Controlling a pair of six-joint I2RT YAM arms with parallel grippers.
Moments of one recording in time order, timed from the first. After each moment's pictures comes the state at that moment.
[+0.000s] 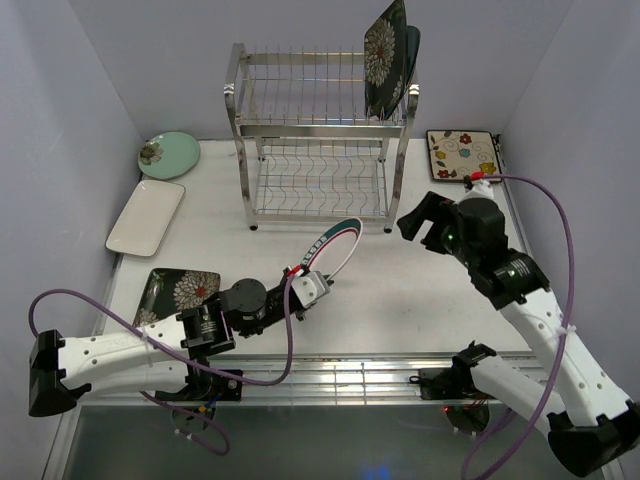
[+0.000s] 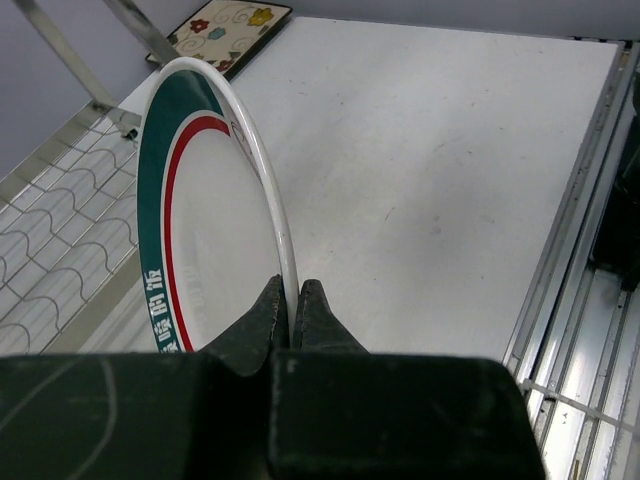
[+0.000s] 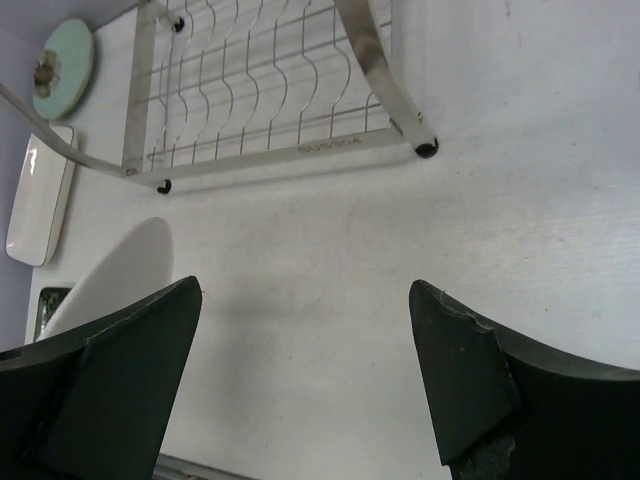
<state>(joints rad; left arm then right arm) -1.25 0.85 0.62 0.13 -0.21 0.24 0.47 0.90 1.00 -0.59 0.09 0.64</state>
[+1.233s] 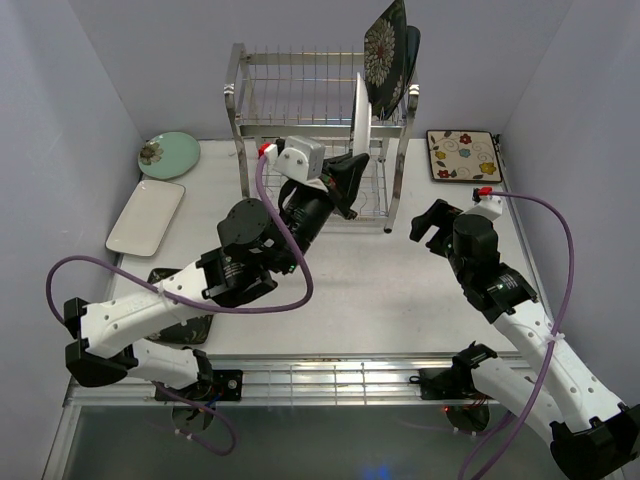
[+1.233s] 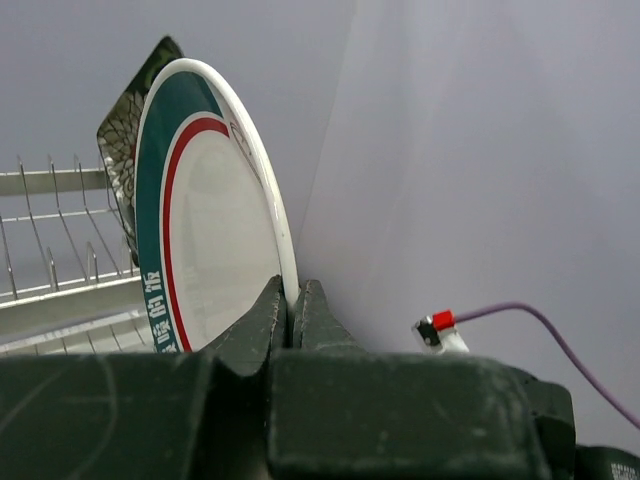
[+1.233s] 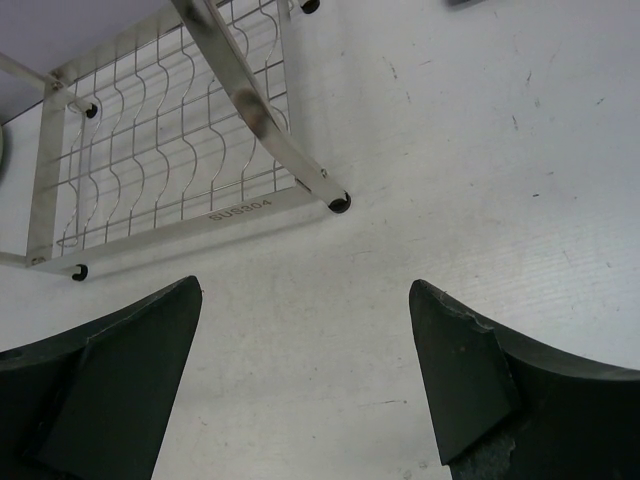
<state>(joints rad) -1.24 1.28 1.45 0.26 -0.58 0.01 0.47 0.79 0.77 -0.36 0.36 0.61</state>
